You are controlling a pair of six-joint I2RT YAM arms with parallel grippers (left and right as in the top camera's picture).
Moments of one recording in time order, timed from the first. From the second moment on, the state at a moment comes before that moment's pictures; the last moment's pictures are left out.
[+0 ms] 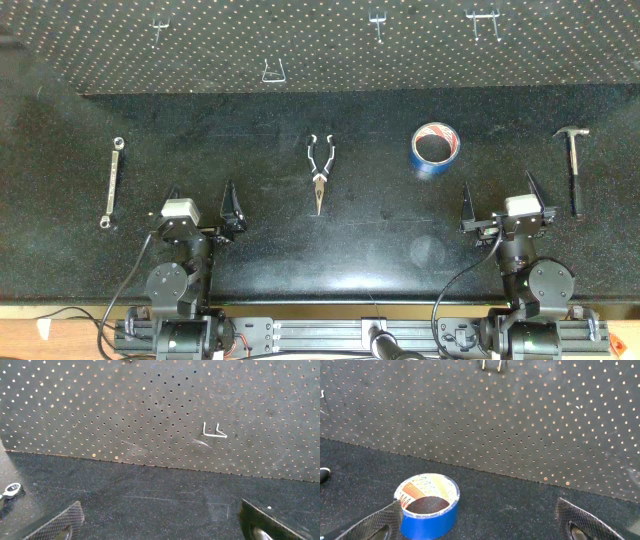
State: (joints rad) left arm 0.02 0.01 0.01 -0.07 0.01 -0.13; right arm -0.06 0.01 0.01 -0.05 -0.18 -0.18
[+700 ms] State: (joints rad) left arm 0.01 0.01 0.01 -0.07 0.01 -0.13; right arm -0.06 0.01 0.01 -0.05 -0.18 -0.18
